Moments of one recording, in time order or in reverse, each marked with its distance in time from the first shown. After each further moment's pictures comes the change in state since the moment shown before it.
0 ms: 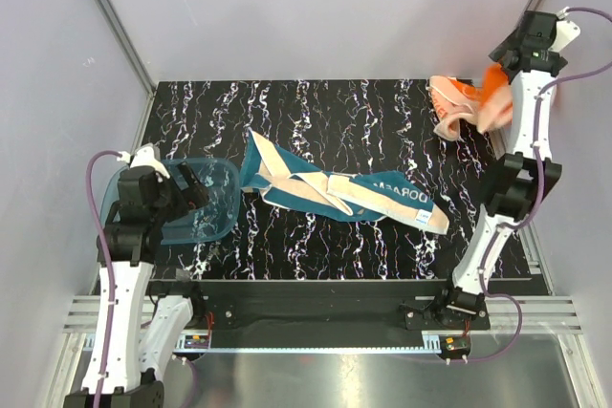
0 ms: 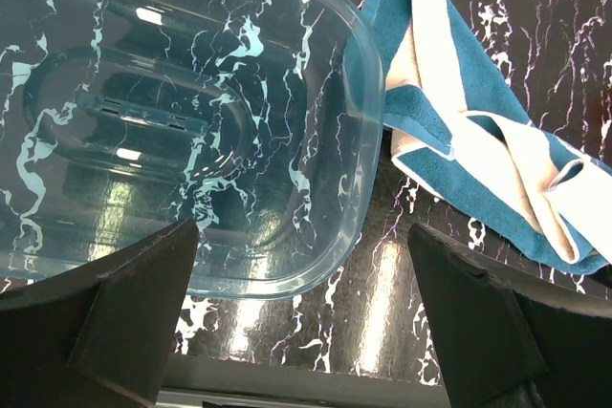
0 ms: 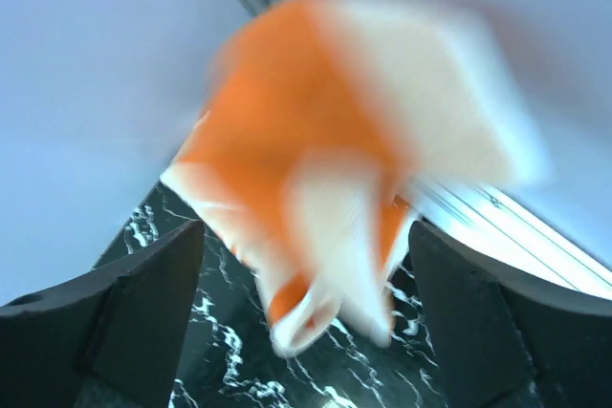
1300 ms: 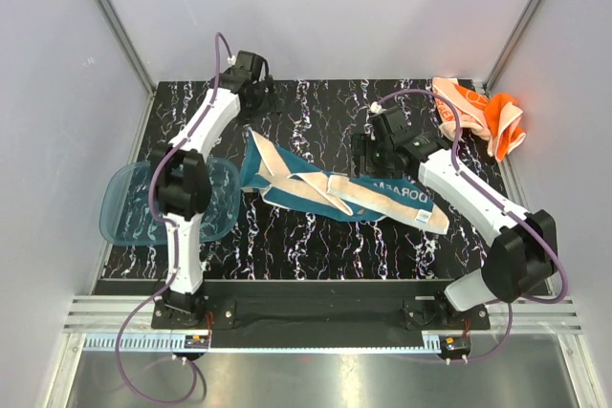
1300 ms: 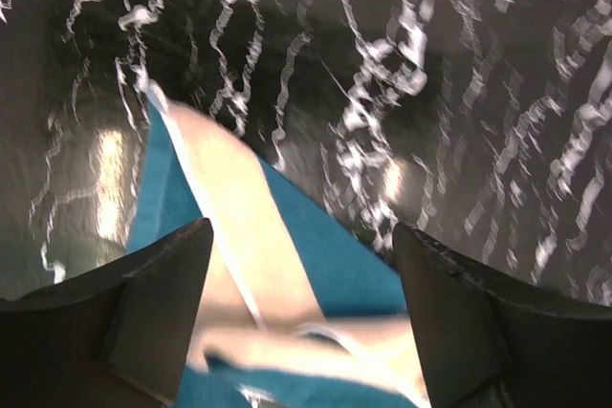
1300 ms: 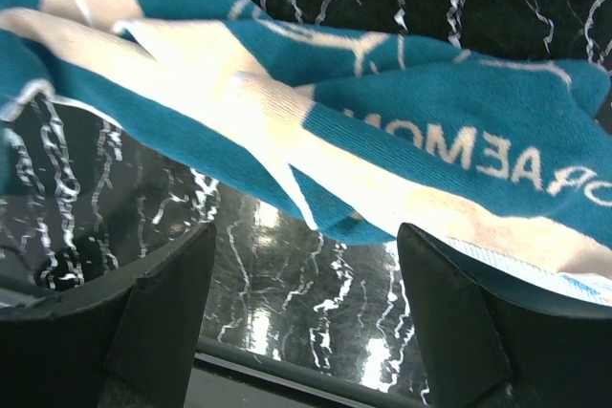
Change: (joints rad) left arm -0.316 1.439 1.109 0.058 -0.084 -0.140; right arm 0.748 -0.701 -1.130 0.086 -0.352 -0.069
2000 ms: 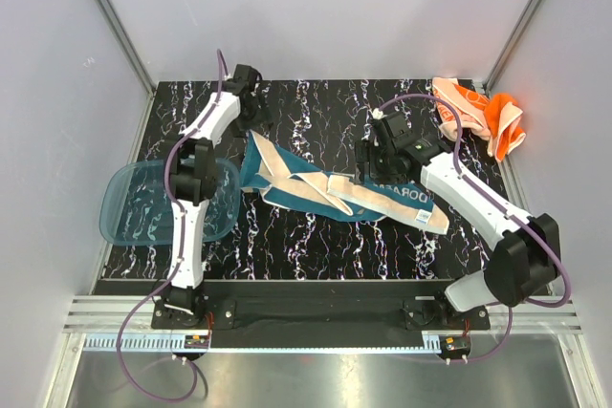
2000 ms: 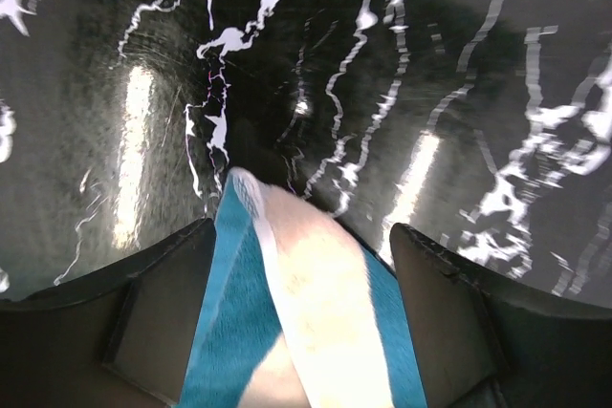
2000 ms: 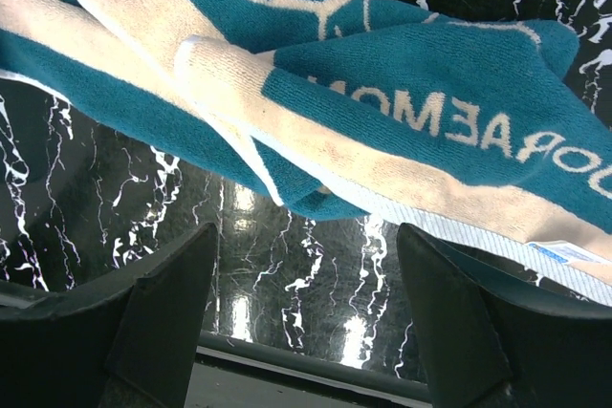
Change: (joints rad) left arm 0.090 0.258 0.125 -0.041 -0.001 0.009; right arm 0.000 -0.021 -0.038 -0.052 0.031 -0.029
